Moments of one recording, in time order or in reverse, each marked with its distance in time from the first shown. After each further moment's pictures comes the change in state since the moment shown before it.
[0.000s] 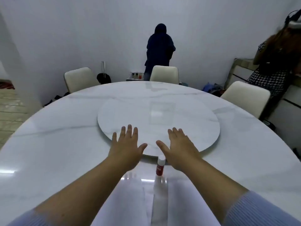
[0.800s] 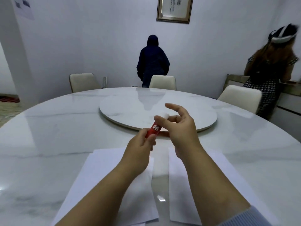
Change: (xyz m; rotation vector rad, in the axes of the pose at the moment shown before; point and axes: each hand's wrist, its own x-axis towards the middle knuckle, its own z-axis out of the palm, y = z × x) left_hand -0.105 0.029 0.087 -1.156 0.253 0.205; right_hand -0.081 -0.003 0.061 1.264 0.342 -0.223
